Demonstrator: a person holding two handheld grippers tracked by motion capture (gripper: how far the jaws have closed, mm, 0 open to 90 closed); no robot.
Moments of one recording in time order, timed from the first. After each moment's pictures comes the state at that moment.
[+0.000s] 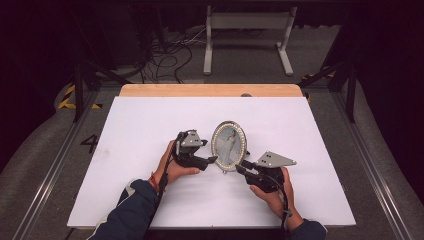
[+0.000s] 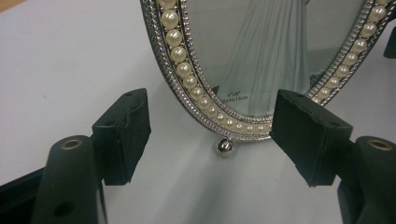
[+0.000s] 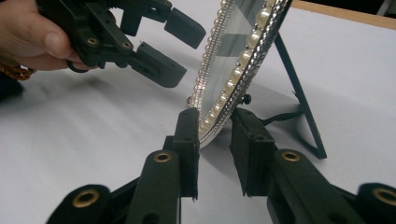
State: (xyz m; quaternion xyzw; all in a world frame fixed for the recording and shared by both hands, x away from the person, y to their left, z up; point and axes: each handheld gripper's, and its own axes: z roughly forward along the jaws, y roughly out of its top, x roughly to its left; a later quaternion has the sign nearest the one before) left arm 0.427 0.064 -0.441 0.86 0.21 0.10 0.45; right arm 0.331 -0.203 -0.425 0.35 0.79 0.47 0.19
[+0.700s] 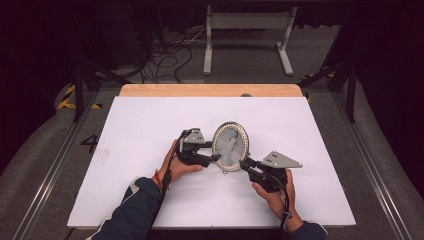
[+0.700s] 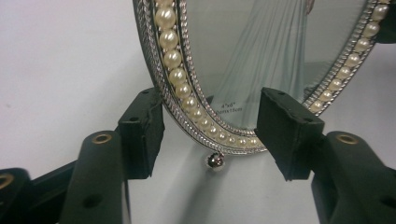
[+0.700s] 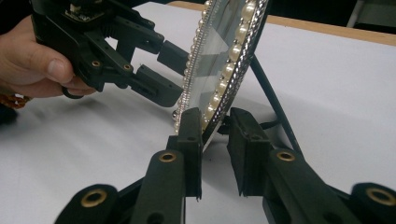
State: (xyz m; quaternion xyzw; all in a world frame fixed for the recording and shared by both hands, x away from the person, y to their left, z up) left arm 0.432 0.058 -0.443 0.86 0.20 0.07 0.46; right arm 0.328 -0.208 -0.422 0.38 0.76 0.49 0.21
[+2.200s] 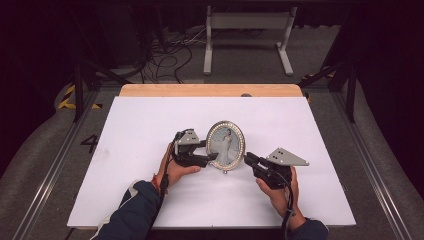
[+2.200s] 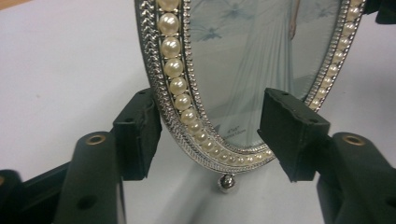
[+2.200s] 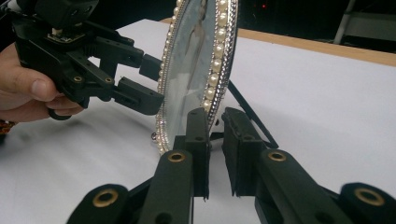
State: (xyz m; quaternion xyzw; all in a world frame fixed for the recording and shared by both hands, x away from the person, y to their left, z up) left arm 0.423 0.068 -0.441 0.84 0.24 0.08 0.49; right arm 0.329 -0.214 -0.411 0.38 0.74 0.50 0.23
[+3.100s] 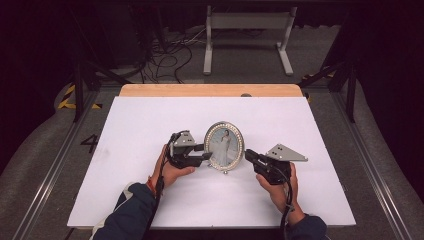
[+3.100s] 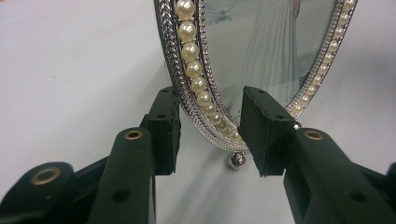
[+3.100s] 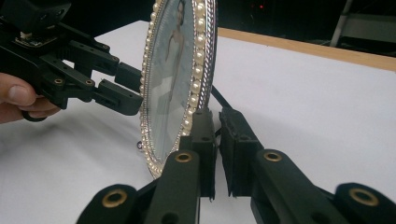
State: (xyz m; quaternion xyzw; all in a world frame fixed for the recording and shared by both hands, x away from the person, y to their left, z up) left arm 0.417 0.083 -0.438 0.84 0.25 0.09 0.47; right arm 0.340 -0.216 -0.409 0.38 0.74 0.50 0.23
